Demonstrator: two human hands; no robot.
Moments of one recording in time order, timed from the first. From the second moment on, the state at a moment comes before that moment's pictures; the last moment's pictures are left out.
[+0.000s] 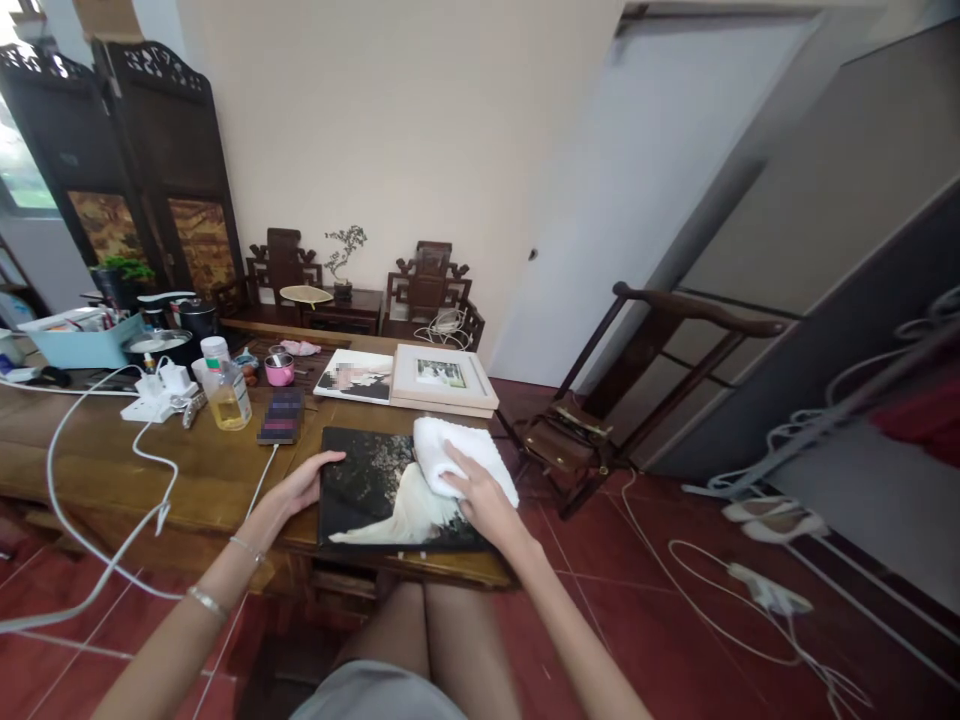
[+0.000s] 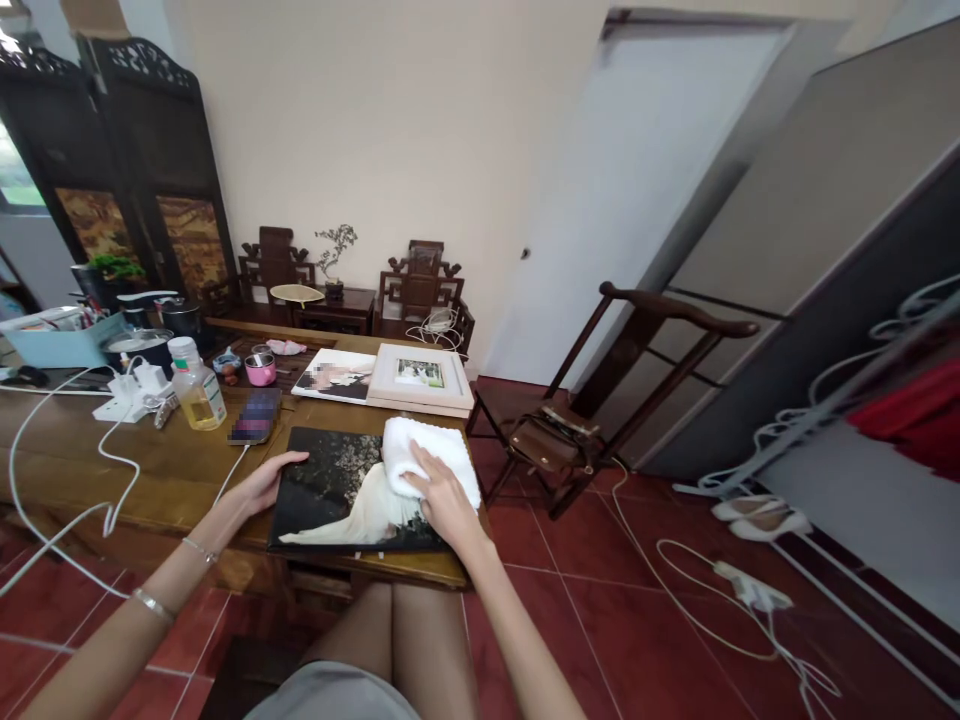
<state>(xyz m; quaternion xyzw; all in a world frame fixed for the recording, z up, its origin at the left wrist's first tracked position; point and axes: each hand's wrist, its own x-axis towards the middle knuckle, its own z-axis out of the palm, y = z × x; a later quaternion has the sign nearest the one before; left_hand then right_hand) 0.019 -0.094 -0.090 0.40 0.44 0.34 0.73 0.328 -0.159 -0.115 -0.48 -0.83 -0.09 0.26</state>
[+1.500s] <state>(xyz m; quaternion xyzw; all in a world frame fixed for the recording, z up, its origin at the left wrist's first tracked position) 0.024 -0.064 -0.127 0.85 0.42 0.27 0.18 0.329 -0.167 -0.103 -0.49 -0.85 0.02 0.17</state>
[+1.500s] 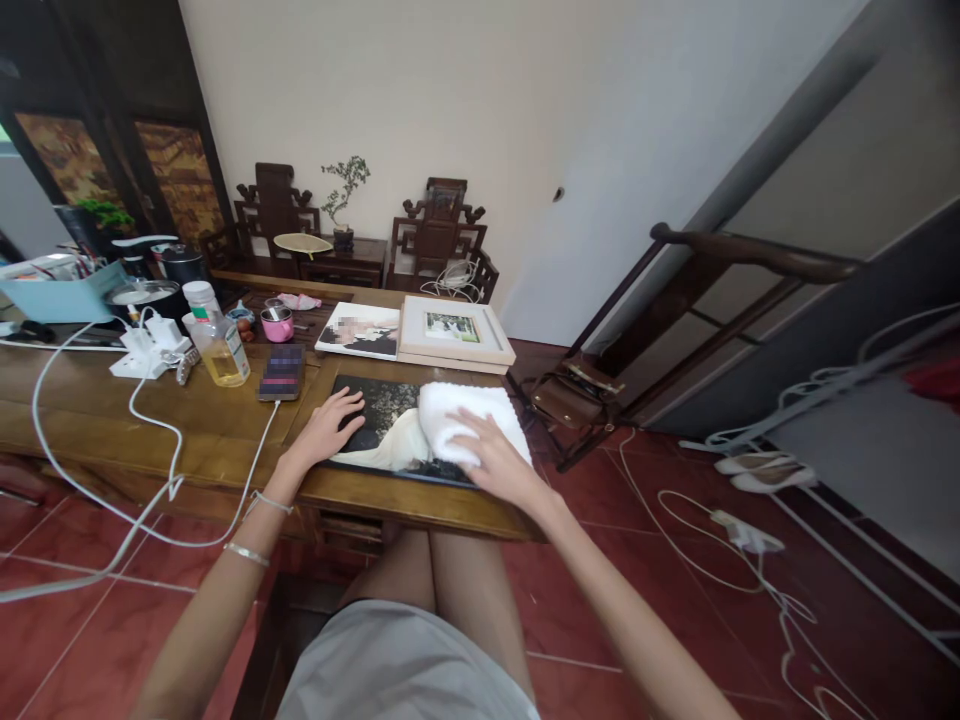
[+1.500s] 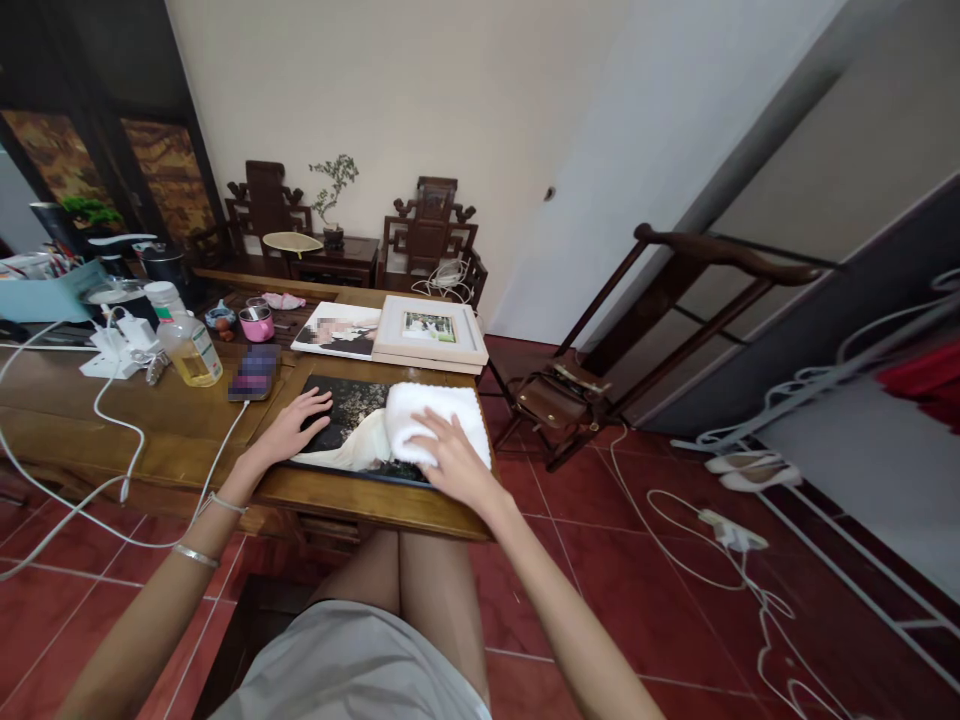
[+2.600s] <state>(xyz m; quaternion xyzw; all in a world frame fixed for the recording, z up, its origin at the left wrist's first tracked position) 0.023 -0.069 -0.120 0.82 0.41 0.33 0.23 0.320 -0.132 -0.105 -0.53 -0.83 -0.01 0.15</state>
